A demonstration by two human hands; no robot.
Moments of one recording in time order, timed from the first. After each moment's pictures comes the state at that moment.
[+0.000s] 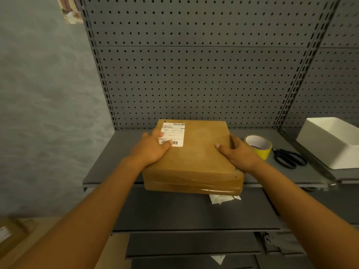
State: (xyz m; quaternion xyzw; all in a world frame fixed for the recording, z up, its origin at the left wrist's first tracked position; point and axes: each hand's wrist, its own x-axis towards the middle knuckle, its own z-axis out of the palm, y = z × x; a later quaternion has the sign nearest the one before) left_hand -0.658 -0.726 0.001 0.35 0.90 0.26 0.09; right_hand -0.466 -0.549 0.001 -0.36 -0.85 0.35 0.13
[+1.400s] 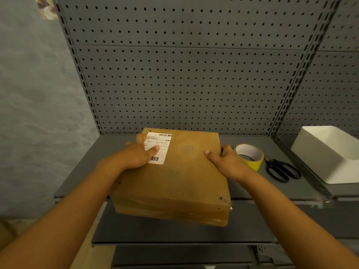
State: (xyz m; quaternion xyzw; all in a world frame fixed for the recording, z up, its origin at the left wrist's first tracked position) left_hand -0.681 -0.699 -0.002 0.33 0.90 0.21 0.19; right_hand -0.478 -0.508 -0.014 -0.36 -0.81 0.44 0.12
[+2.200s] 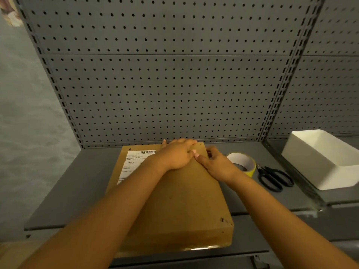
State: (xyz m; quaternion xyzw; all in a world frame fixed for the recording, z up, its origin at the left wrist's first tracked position) left_hand -0.629 -0.573 0.013 0.53 0.83 0.10 0.12; right_hand -0.499 -0.487 -0.010 -0.32 -0.82 0.46 0.12
